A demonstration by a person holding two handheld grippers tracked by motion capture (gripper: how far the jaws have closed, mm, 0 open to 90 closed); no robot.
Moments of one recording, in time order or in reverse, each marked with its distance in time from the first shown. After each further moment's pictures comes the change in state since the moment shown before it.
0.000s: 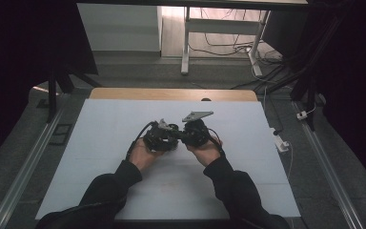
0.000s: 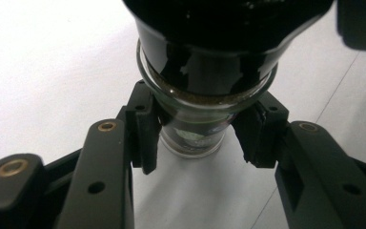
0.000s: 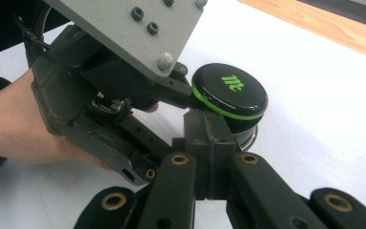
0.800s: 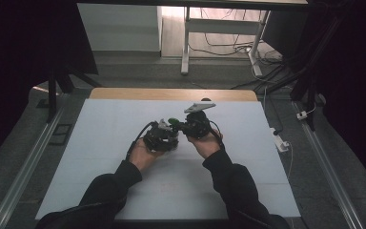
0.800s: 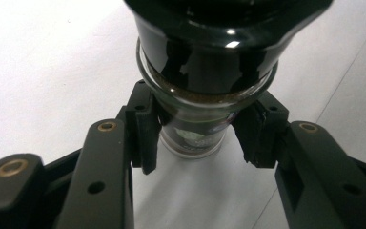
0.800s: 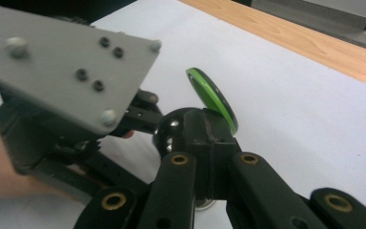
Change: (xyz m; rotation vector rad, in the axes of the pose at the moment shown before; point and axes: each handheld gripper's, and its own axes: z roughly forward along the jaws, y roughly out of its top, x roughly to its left) left arm -0.001 -0.001 0.001 -0.005 0.002 0.000; right arm -0.019 0.016 0.002 -0.035 -0.046 0.035
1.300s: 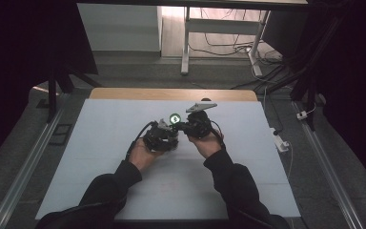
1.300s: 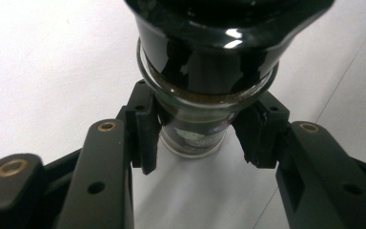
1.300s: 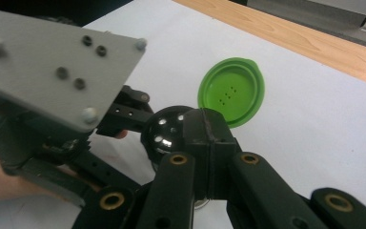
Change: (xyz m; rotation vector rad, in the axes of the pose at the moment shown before) left arm 0.002 0.000 0.000 0.000 -0.010 0.003; right arm -0.002 -0.002 -0.002 0.002 0.002 0.009
